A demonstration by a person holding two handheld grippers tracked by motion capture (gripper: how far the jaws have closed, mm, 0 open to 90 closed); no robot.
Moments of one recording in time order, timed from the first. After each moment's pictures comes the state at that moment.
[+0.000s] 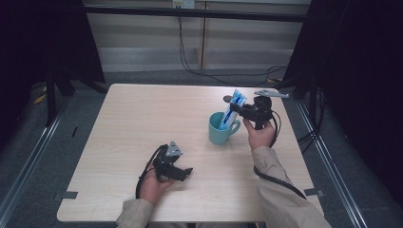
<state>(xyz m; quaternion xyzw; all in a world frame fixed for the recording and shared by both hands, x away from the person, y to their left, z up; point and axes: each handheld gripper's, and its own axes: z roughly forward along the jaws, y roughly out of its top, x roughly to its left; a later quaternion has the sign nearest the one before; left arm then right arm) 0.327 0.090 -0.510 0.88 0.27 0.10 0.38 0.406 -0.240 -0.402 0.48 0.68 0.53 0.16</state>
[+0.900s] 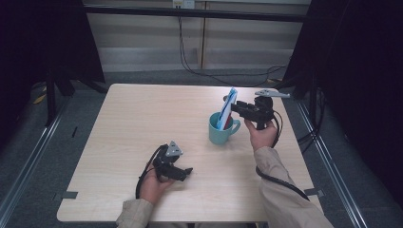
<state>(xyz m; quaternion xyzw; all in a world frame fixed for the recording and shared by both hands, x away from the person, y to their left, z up) 0.327 0.090 -0.510 0.88 0.27 0.10 0.38 0.402 -0.242 -0.398 0.46 0.69 0.52 0.18</state>
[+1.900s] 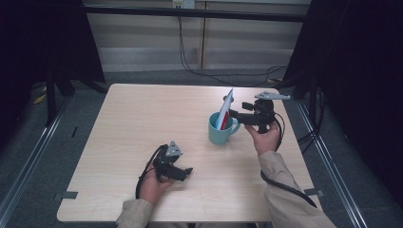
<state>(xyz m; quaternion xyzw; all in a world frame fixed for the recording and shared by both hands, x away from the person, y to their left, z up) 0.327 0.090 -0.510 0.88 0.27 0.10 0.38 0.390 -0.242 -0.395 0.44 0.72 0.50 0.19</state>
